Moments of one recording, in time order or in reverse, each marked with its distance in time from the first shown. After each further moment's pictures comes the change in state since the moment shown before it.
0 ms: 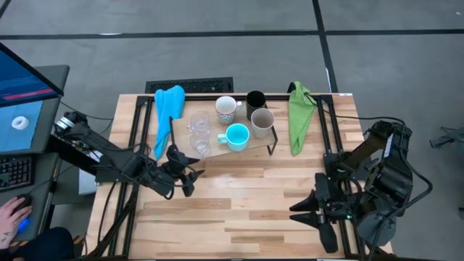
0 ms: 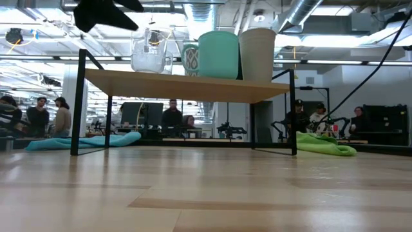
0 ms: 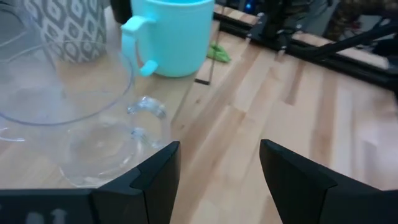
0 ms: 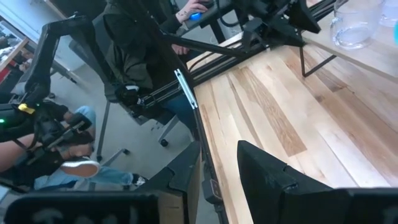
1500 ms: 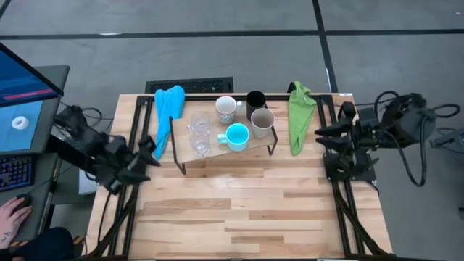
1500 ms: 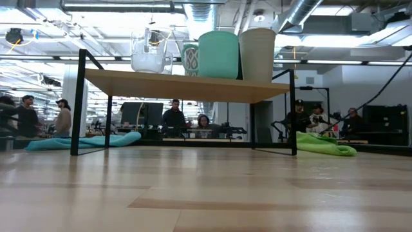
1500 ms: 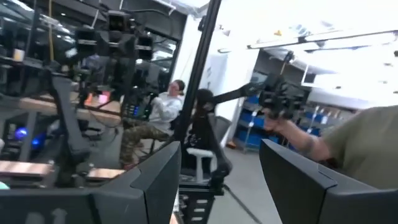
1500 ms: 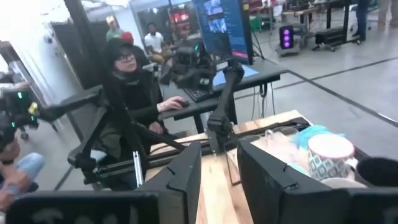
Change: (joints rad) left arm -0.157 -0.641 -0.184 0.553 0.472 0.519; right arm -0.192 -0.590 -0.363 0.291 0.073 -0.694
